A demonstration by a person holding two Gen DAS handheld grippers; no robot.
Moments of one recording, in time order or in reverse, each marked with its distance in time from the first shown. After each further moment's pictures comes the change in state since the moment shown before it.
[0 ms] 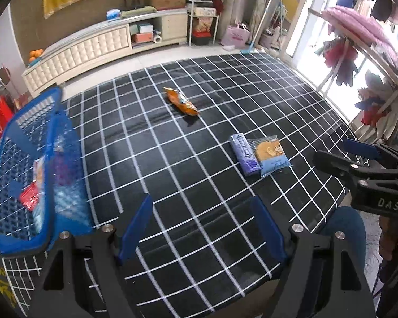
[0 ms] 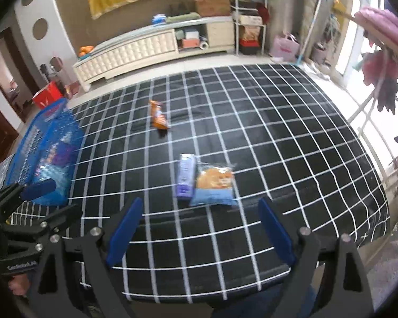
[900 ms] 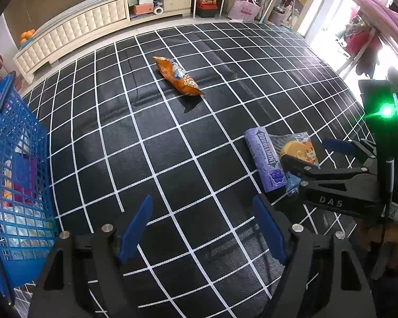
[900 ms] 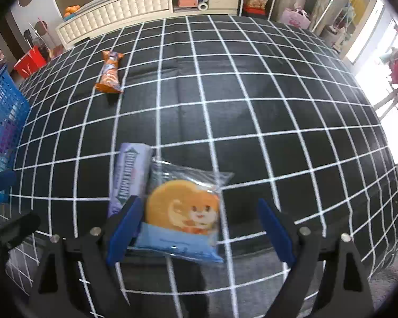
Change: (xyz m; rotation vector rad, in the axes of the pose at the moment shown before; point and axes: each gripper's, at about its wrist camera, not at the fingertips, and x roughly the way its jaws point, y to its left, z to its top) left arm 0.091 0.007 0.031 -0.038 0.147 0.009; right arm 0.127 -0.008 0.015 -0.098 0.195 -0.073
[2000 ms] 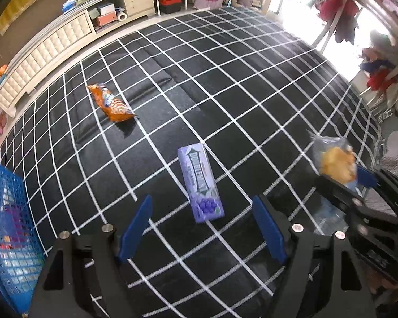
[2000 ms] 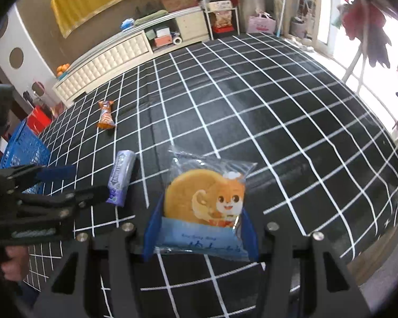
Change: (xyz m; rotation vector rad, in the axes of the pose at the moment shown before) left arm 0.031 -0.082 0.035 0.188 0.056 0.002; right arm -0.069 -0.068 -0.070 0.274 -0.178 0.124
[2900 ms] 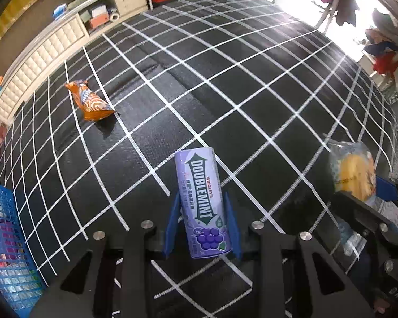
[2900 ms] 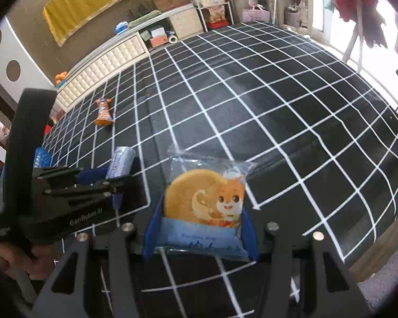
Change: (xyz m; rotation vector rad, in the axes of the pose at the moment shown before) left arm 0.036 -0.009 -0.005 0.069 0.002 0.020; right arm 0.010 0.006 -0.006 0.048 0.001 0.034
